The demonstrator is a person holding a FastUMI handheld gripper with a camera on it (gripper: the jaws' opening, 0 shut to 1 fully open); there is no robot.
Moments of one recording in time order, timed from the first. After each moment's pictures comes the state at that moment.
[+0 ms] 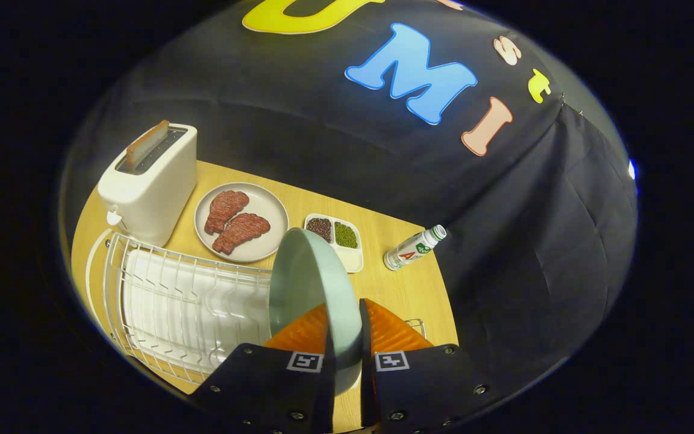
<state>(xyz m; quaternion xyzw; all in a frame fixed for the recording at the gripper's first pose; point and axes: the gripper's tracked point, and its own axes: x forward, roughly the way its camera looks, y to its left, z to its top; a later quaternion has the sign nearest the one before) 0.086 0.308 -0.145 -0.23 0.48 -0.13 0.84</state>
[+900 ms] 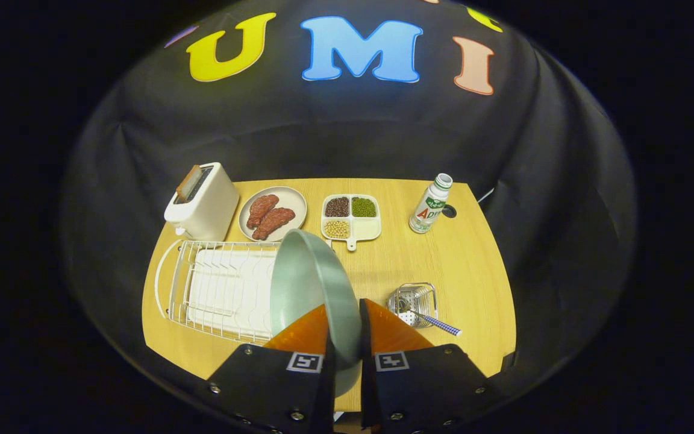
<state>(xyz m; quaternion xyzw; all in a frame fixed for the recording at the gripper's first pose) 0.007 0.187 -0.093 0.00 0.52 0.02 0.85</state>
